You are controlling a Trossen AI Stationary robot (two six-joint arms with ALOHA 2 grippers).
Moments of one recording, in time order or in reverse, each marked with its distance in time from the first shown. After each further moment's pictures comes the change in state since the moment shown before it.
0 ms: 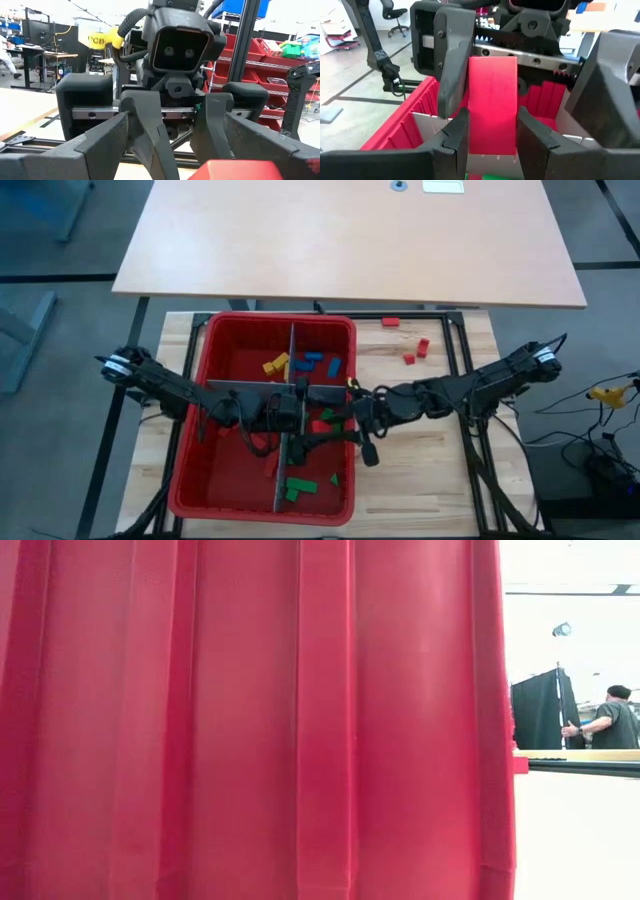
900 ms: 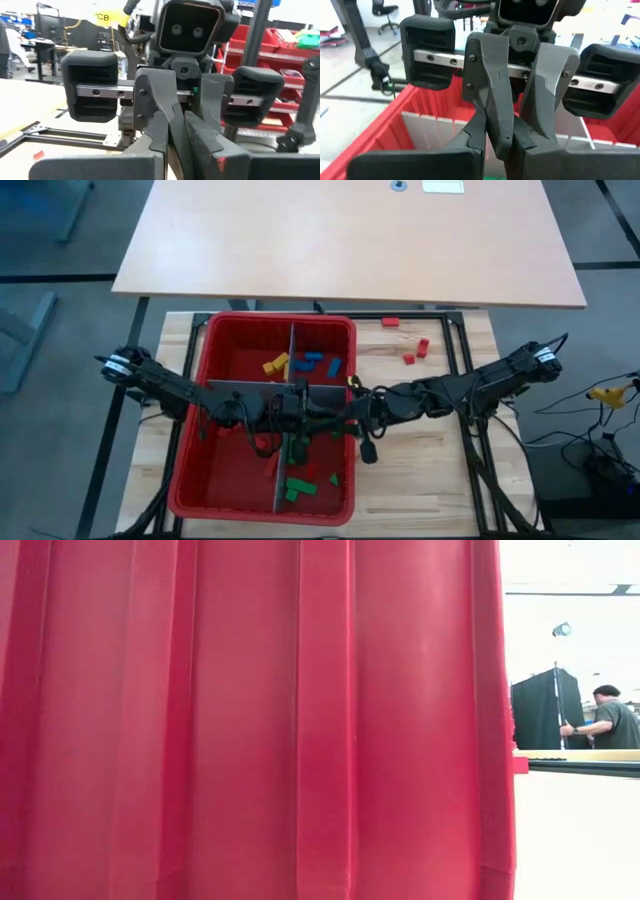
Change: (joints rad) left arm -0.001 -0.002 -0.003 -0.050 -0.031 0.008; right arm 0.000 -0.004 0.014 -0.021 0.027 -0.017
